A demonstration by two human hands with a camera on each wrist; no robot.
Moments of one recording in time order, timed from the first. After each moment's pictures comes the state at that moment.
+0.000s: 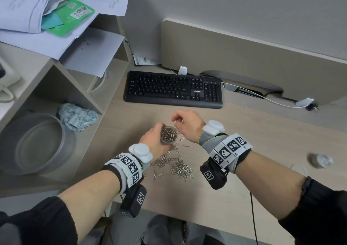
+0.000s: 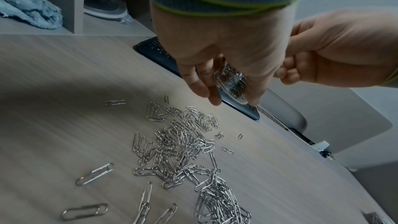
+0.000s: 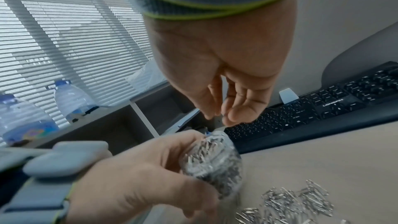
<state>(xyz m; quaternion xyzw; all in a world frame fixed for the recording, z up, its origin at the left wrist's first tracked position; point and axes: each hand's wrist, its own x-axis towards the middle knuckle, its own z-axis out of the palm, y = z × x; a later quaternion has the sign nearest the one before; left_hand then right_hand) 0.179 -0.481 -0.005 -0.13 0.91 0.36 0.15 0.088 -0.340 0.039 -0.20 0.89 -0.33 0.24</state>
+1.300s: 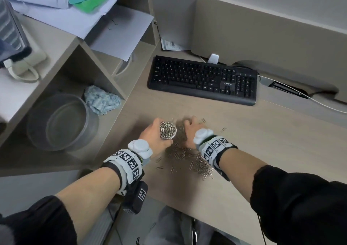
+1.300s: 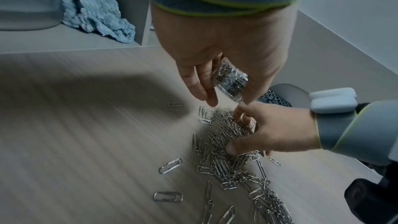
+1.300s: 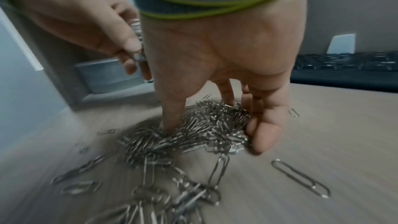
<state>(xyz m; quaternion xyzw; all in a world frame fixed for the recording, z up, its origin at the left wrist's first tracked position) 0.206 -0.531 -0.033 -0.24 0.90 0.35 0.15 0.100 -0.390 -0.070 -0.28 0.90 0.06 0.33</state>
